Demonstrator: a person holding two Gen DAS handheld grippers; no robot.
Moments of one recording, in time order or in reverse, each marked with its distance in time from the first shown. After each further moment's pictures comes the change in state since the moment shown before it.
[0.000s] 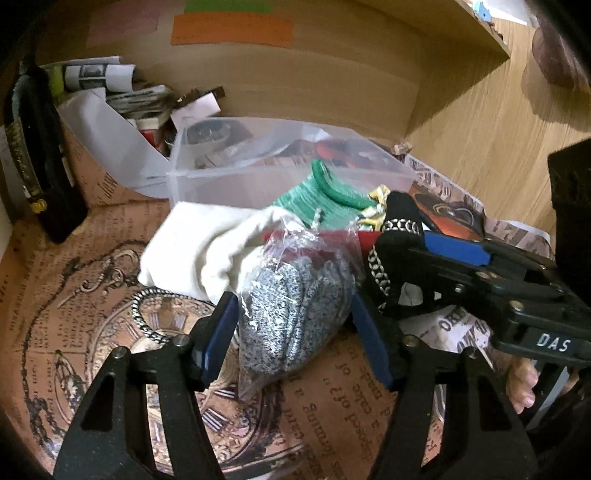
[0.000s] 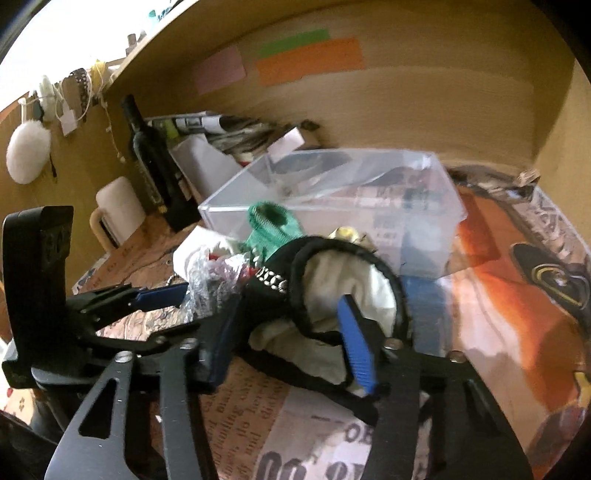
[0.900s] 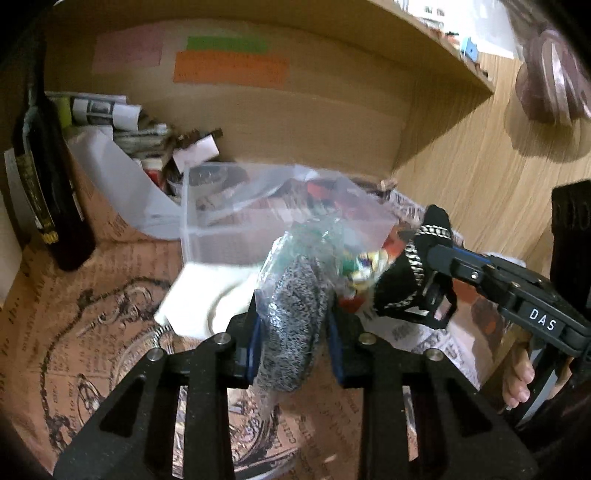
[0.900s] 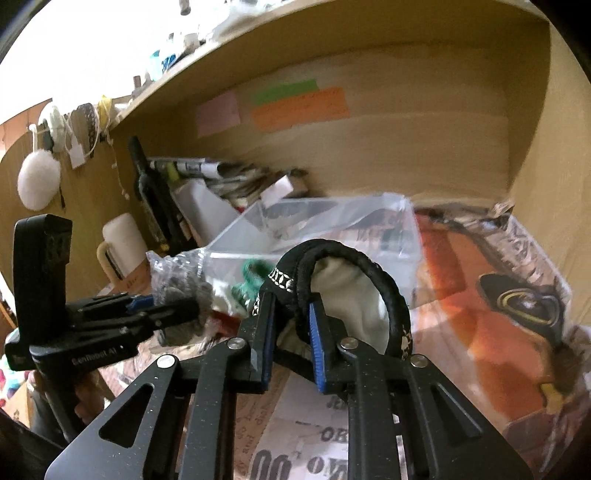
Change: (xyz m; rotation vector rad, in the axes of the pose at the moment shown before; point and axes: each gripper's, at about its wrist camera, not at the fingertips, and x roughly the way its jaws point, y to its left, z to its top) left arm -0.041 0.005 0.021 -0.011 -0.126 -0.040; right arm -0.053 -0.005 0.013 0.008 -0.160 -0.048
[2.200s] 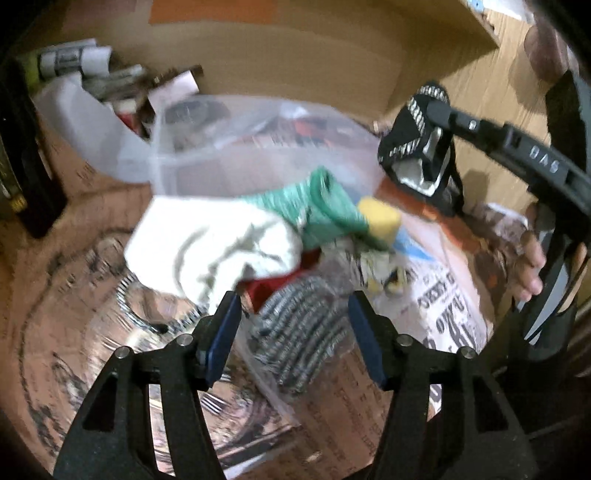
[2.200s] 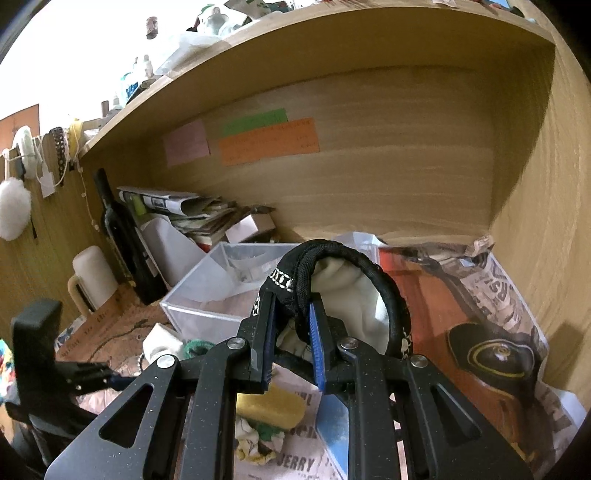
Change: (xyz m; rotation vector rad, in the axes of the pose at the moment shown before) left arm 0.034 0.001 -0.027 0.028 0.251 -0.060; right arm 0.009 -0.024 0.037 -0.009 -0.052 -0.080
